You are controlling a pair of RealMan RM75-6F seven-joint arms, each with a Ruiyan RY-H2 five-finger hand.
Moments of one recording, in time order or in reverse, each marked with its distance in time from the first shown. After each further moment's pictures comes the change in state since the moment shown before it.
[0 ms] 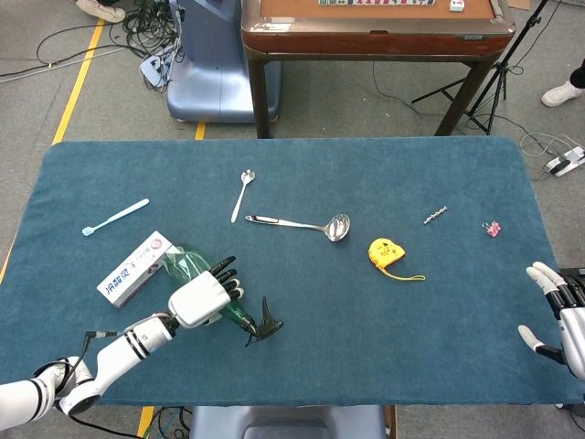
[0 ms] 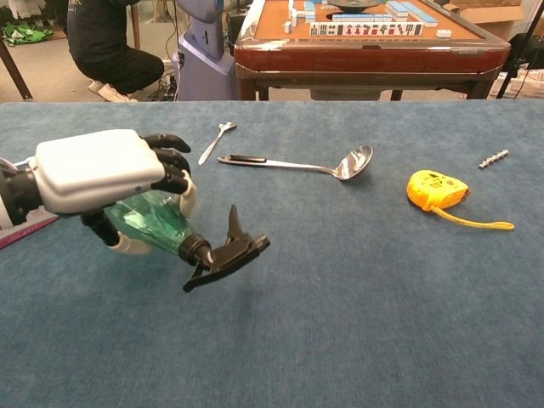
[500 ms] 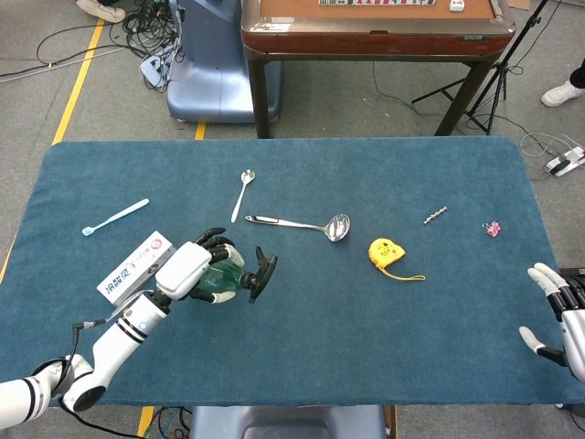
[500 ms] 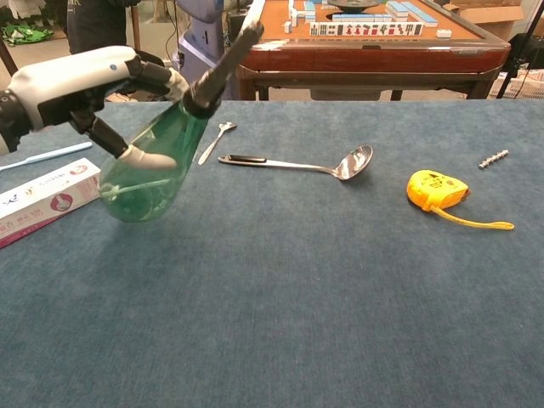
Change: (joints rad) left arm 0.007 0.061 -0.135 -0.145 -0.222 0.020 -0.533; right arm -0.010 0.003 -0.003 -0.005 -0.008 0.016 0.001
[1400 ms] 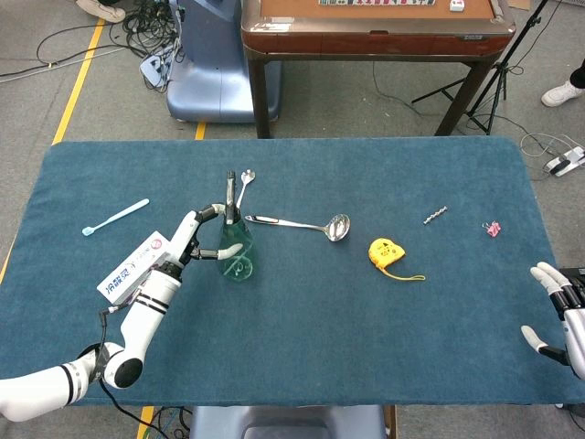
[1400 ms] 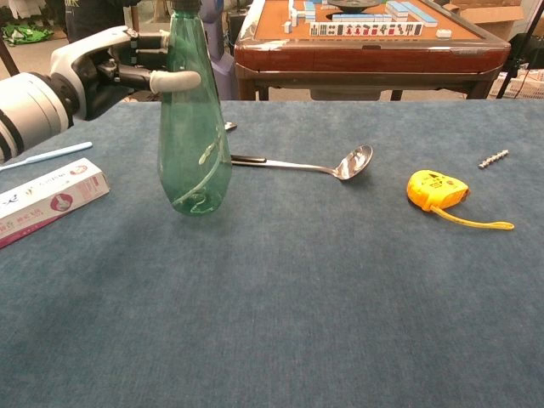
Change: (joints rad) left arm -0.009 -0.190 -0.205 0.137 -0.279 -0.069 -0.386; right arm 0.001 0.005 0.006 -0.006 0.015 -0.010 -0.007
